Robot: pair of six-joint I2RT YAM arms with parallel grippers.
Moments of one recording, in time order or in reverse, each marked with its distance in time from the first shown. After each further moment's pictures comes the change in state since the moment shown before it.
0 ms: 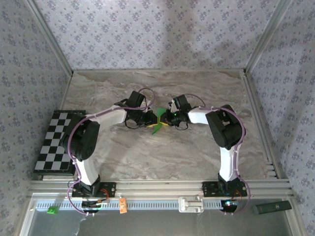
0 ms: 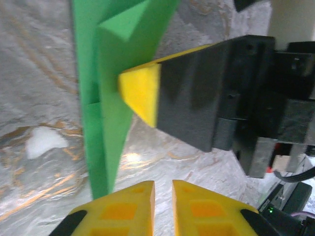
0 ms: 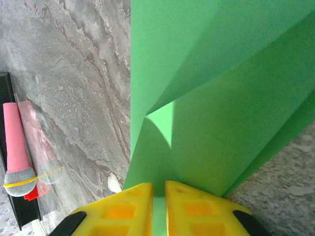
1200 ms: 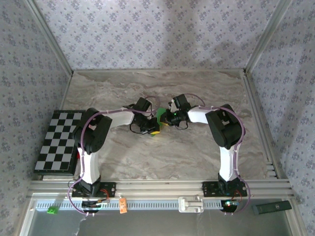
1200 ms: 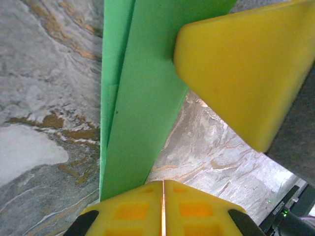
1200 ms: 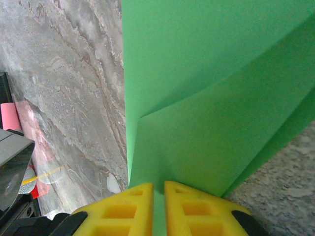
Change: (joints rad) left arm -0.037 0.150 -0.001 0.014 0.015 -0.068; right arm 0.000 0.010 0.023 -0.036 -0.005 -0.002
